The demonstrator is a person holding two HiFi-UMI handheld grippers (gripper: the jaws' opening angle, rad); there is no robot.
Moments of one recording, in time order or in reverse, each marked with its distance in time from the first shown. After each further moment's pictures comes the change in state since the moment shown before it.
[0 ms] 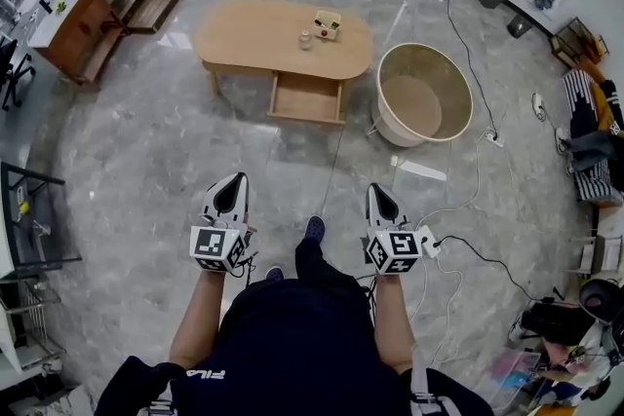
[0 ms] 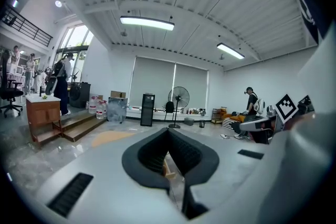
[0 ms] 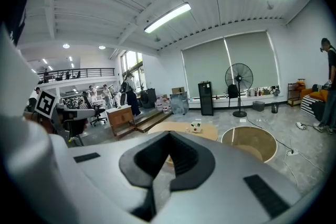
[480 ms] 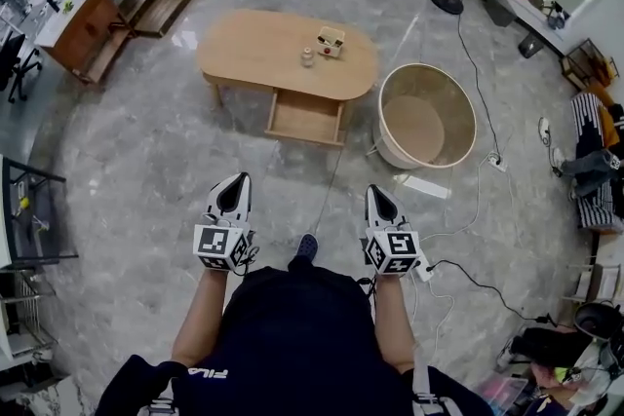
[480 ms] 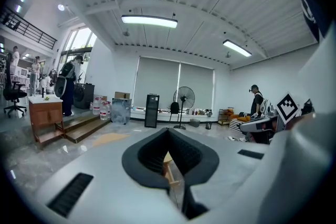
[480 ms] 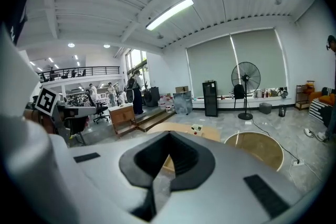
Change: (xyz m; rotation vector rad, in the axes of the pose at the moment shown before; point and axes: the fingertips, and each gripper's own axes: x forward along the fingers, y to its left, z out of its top) left arm 0.093 -0.002 0.020 -0.013 -0.006 0.058; right arm 0.076 -0.064 0.037 -0.033 0.022 0.057
